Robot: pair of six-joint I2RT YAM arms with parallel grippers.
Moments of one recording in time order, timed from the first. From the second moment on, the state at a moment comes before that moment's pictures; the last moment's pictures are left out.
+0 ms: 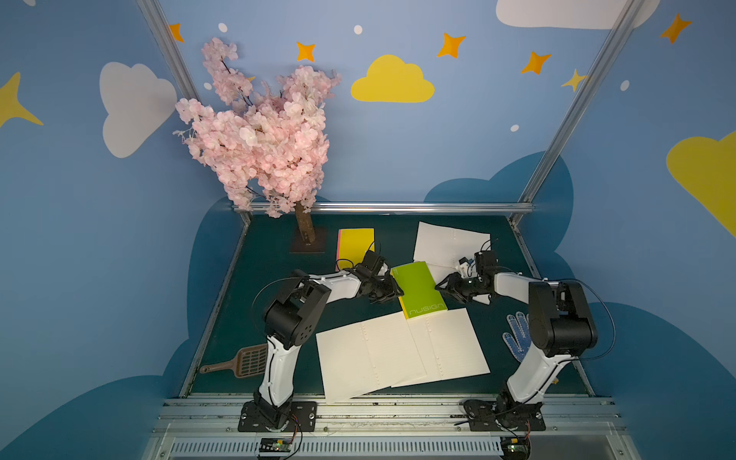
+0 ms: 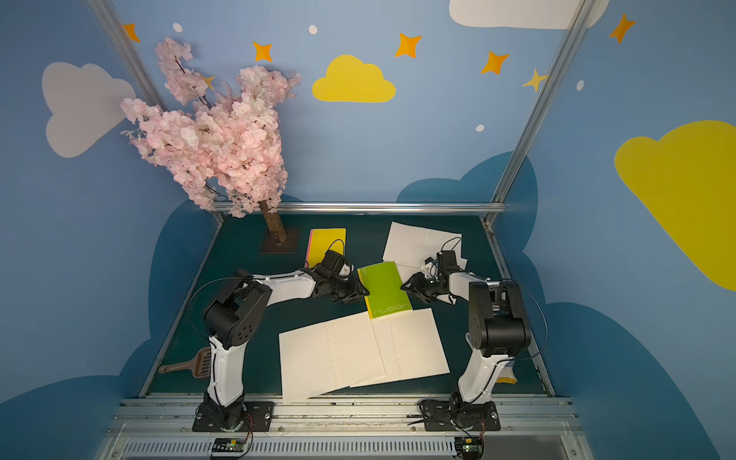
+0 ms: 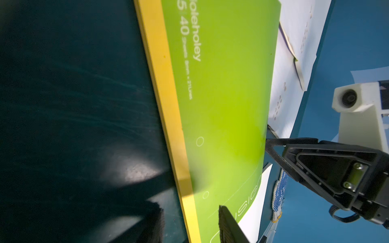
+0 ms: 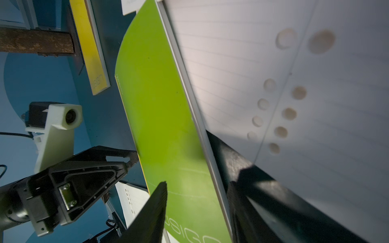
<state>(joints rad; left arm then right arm) -0.59 2.06 1.26 -0.13 0.48 -0.88 0.10 1.81 0.97 -0.29 -0.67 0.45</state>
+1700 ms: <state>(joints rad) -0.56 2.11 1.31 0.10 0.61 -1.03 0.12 1.84 0.98 -0.25 -0.66 0.47</state>
